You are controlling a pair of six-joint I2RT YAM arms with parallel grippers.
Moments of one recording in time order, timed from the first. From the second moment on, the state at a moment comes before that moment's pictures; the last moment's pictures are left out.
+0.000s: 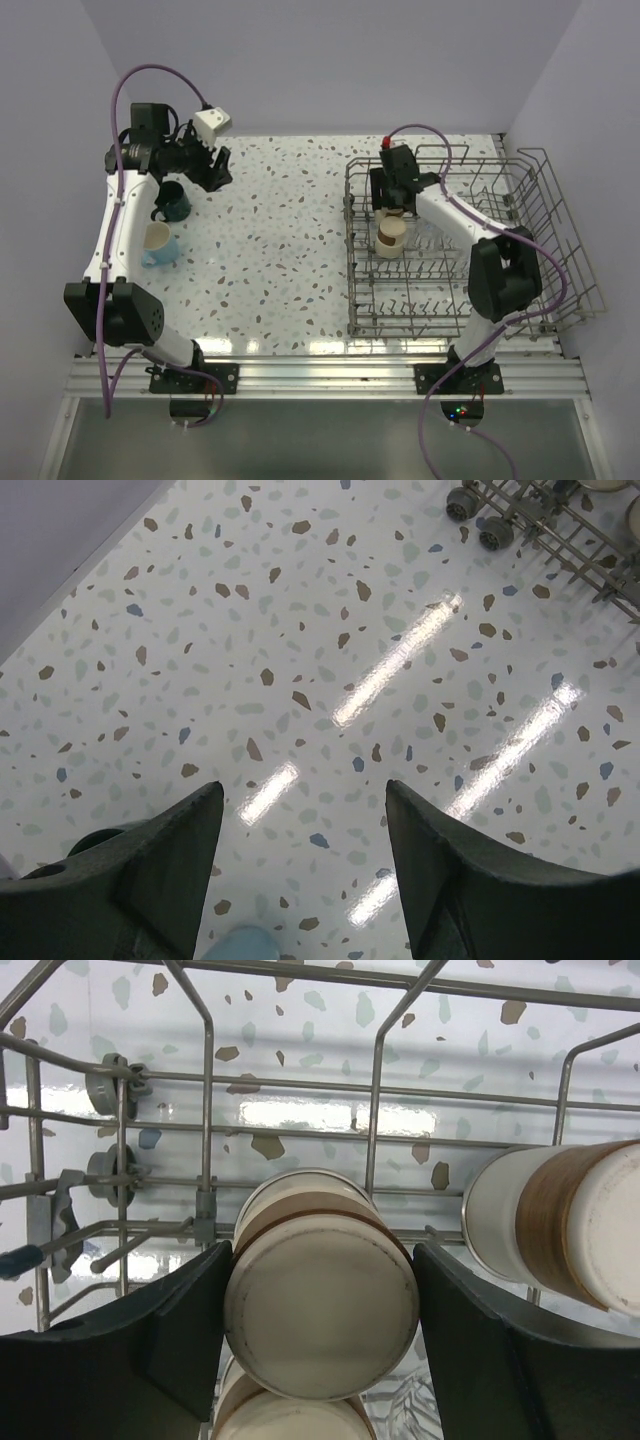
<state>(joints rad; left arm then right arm) 0.02 1.54 1.67 -0.90 0.57 0.59 0.39 1.77 1.37 -0.47 0.31 0.20</state>
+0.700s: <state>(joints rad) 0.02 1.36 1.29 -0.16 1.14 -0.04 0.41 1.29 1.34 -0.20 -0.08 0.43</state>
